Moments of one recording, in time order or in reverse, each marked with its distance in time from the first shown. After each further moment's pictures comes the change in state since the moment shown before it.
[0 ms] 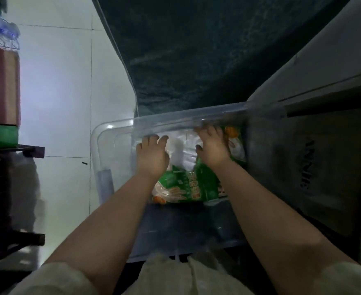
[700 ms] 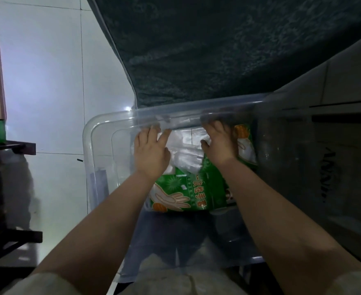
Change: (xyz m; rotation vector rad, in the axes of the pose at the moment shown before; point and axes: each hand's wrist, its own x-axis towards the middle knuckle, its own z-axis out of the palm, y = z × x) left_hand 0.039 -0.021 0.004 -0.072 0.186 0.093; right_hand 0.050 0.011 0.018 -0.102 0.049 0.075
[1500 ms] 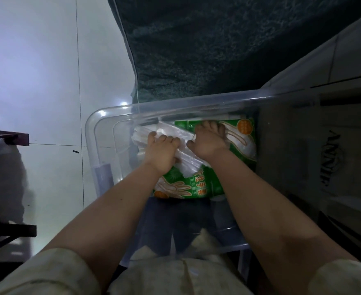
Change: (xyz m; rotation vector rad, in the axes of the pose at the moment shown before) left_hand -0.024 -0.004 0.044 0.136 -0.387 0.200; right_hand -0.014 -0.030 0.031 -0.126 -0.325 0.082
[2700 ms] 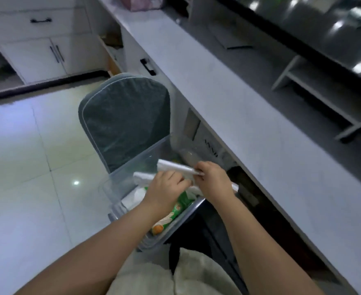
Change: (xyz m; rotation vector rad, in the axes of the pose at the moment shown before) left_hand -0.293 0.122 -0.198 0.184 0.717 0.996; right_hand -0.431 -0.045 -0.063 0.455 1.022 0.235
